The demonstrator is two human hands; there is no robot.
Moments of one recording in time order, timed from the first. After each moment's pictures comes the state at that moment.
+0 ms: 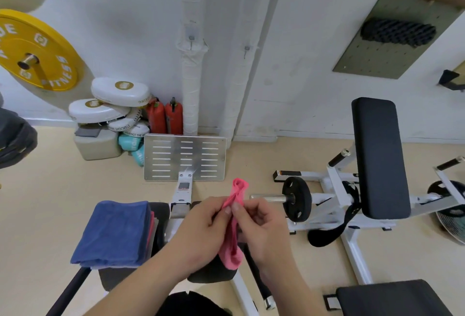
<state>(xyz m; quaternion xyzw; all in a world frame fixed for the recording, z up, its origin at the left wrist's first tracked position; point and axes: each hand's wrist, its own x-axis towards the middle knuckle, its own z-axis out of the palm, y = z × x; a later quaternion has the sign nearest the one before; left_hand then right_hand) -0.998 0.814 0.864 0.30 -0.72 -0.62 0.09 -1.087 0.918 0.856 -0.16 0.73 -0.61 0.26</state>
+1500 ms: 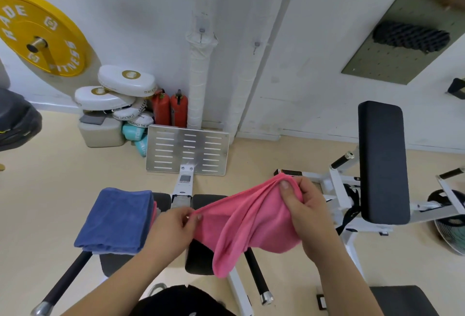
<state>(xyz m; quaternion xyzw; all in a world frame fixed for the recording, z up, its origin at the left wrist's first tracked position) -0.962 0.775 0.757 0.40 -0.79 -0.45 0.07 -1.150 0.944 0.884 -0.18 0.78 -0.54 0.25</state>
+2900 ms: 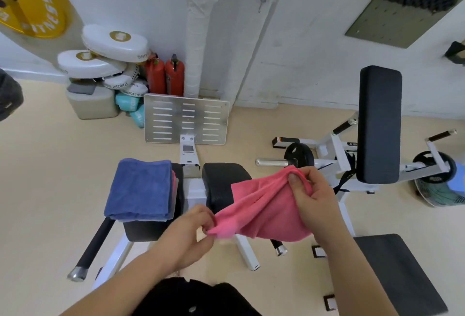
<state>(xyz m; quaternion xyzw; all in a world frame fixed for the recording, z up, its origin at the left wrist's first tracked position) -0.877 0.777 0.708 0.17 -0.85 -0.50 0.05 -1.085 0.940 0.851 -0.17 0.85 -0.46 0.19</state>
